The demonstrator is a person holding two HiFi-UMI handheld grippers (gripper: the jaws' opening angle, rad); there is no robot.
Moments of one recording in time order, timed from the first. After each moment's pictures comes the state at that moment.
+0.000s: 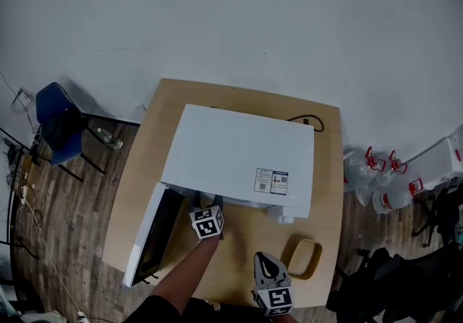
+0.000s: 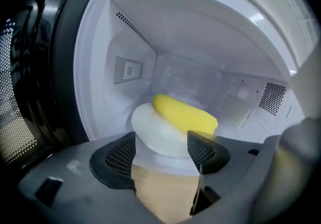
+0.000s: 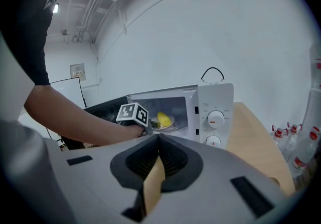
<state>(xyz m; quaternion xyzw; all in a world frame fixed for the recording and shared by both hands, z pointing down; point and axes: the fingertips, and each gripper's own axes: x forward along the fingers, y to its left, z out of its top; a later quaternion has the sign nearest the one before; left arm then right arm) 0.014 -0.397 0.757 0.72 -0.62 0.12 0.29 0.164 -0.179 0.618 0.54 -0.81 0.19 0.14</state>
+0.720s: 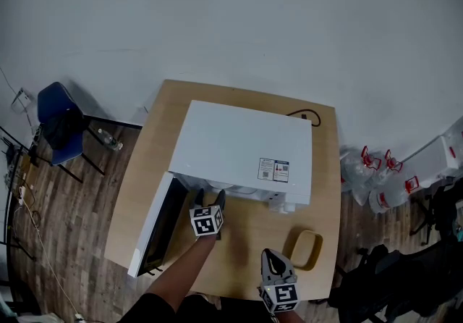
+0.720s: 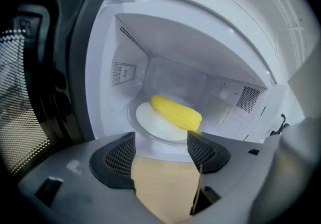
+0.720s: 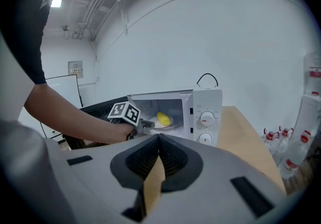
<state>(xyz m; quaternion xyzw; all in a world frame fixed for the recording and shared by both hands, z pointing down) 0.019 -0.372 0.742 0.76 -0.57 0.12 0.29 0.173 -0.152 0.612 0.56 -0.80 0.17 0.15</state>
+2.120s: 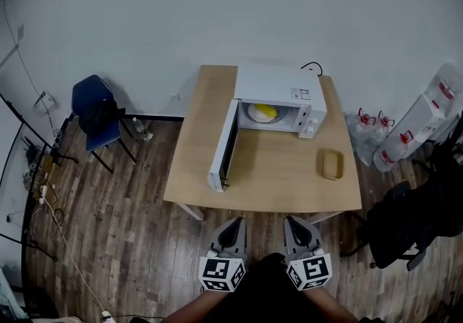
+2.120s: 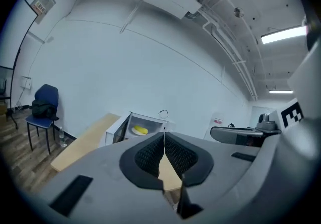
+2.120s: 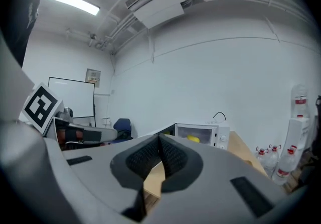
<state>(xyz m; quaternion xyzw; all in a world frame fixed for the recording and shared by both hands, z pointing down) -0.136 0.106 0.479 0.87 -0.47 -0.01 0.17 -0.017 0.129 0.455 0.58 -0.81 0.05 0.09</state>
